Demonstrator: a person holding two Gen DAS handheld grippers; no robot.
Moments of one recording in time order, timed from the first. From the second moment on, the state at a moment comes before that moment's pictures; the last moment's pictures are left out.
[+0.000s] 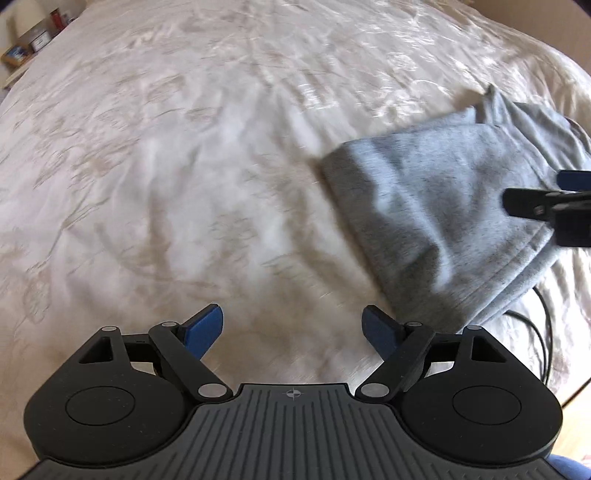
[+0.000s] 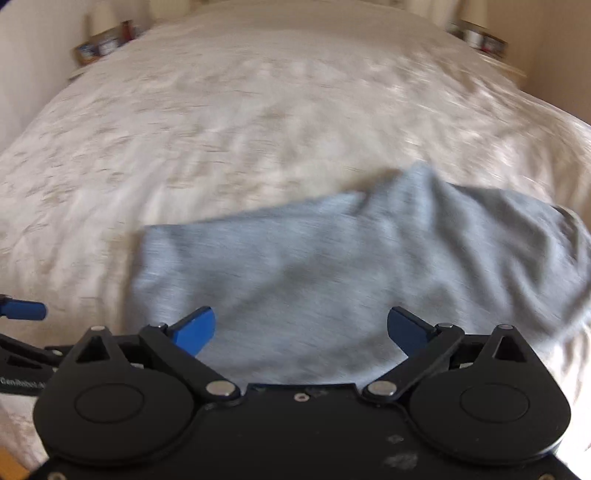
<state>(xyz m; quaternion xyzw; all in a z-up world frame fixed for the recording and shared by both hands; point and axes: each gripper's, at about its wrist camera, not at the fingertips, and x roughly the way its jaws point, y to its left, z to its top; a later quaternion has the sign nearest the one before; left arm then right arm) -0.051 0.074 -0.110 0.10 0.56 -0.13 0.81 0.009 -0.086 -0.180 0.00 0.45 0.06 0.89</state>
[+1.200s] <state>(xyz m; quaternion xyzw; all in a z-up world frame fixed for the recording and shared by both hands) -0.031 -0.037 -0.151 0.06 0.60 -0.05 0.79 0.048 -0.288 -0.188 0.10 0.46 0.08 0.88</state>
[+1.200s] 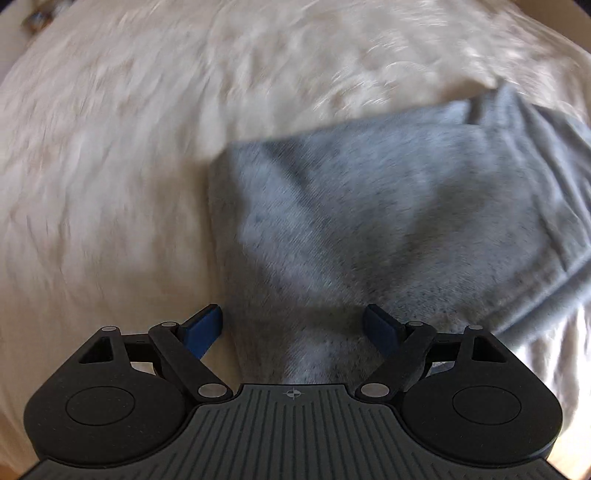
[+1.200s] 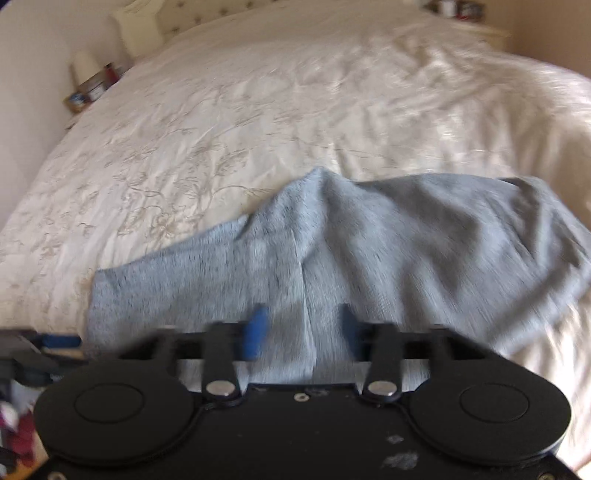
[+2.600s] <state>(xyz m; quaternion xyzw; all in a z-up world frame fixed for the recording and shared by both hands) 0.000 -0.212 -0.120 0.11 0.56 -0.19 0.80 0.029 -0.534 -0.265 0.33 0.39 -0.10 0.85</state>
